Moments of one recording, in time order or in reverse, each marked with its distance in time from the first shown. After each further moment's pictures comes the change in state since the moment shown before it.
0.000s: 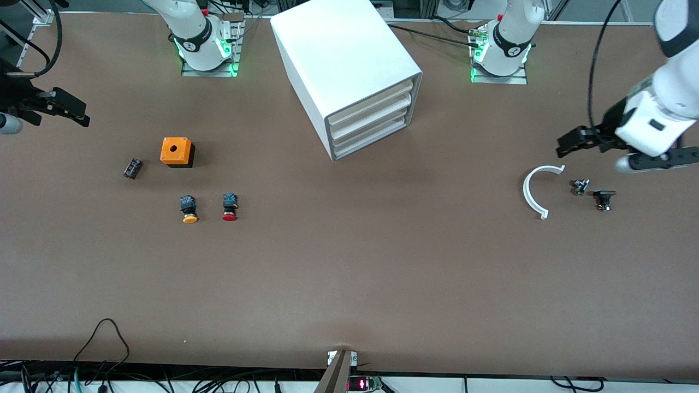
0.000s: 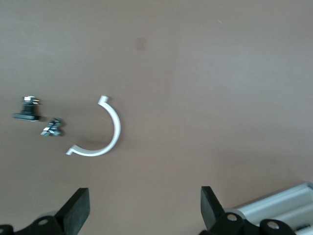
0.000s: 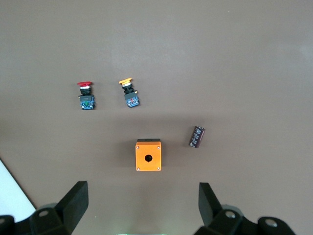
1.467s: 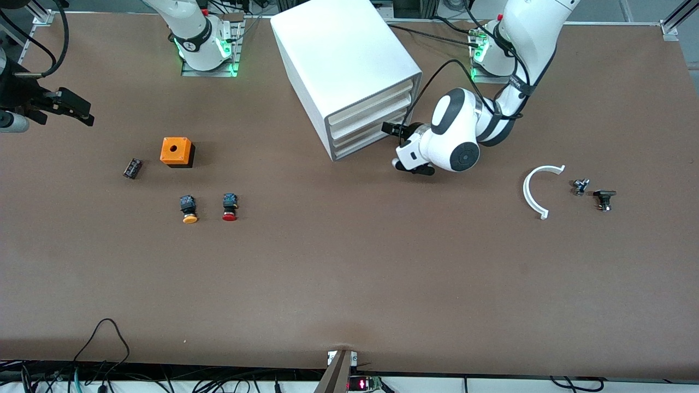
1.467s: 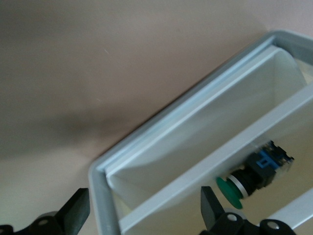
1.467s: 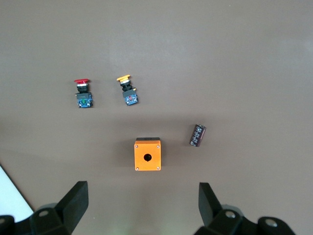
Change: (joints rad) left arm -0.153 0.412 -0.328 -0.342 -0.507 0.324 0.124; right arm -0.001 -0.033 -0.008 -0.082 0.000 0.049 -0.001
